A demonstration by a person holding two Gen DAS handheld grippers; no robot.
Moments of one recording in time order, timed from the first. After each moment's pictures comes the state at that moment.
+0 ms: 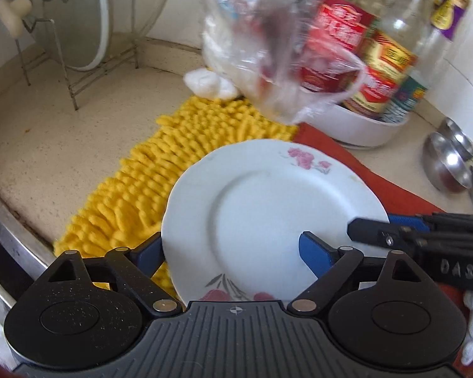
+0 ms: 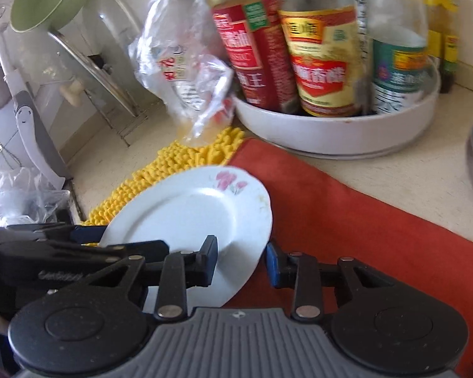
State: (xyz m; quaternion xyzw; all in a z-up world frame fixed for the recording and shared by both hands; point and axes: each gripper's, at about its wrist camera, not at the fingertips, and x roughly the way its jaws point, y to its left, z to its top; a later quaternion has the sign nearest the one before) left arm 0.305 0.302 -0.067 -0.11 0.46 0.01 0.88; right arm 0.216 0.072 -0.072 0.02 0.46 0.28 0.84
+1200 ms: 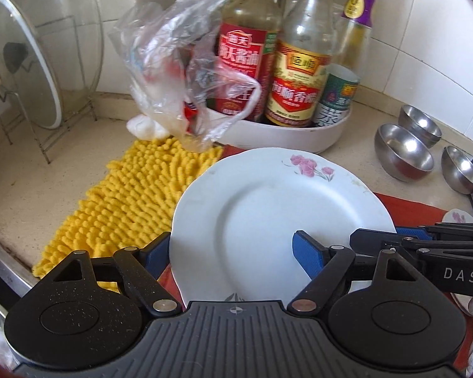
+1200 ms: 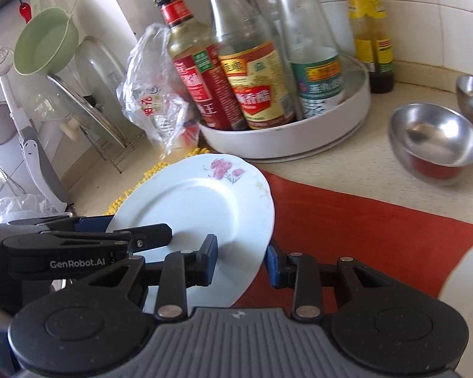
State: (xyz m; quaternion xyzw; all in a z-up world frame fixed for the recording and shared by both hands) left arm 0.289 0.233 -0.041 -0.04 0.41 -0.02 0.91; right arm 0.171 -0.001 -0.049 0.07 0.42 0.24 0.87
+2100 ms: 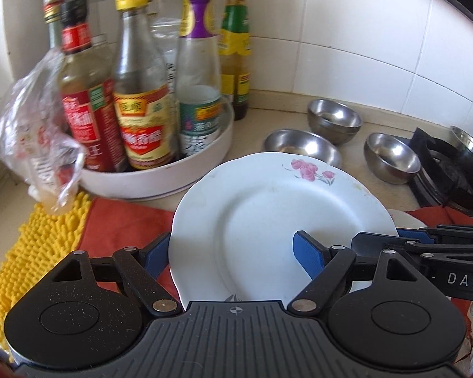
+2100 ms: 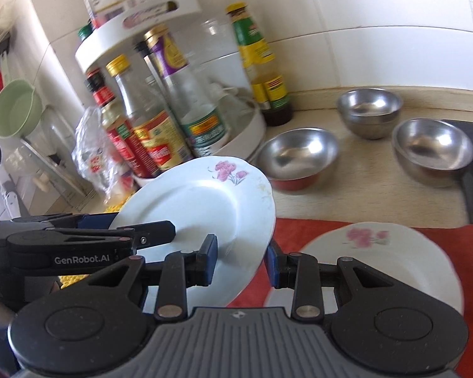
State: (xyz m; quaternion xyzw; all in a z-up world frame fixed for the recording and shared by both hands) left arm 0.300 0.098 -0.014 0.03 0.38 -0.11 0.92; right arm 0.135 -0.131 -0.020 0.12 0.37 0.16 0.91
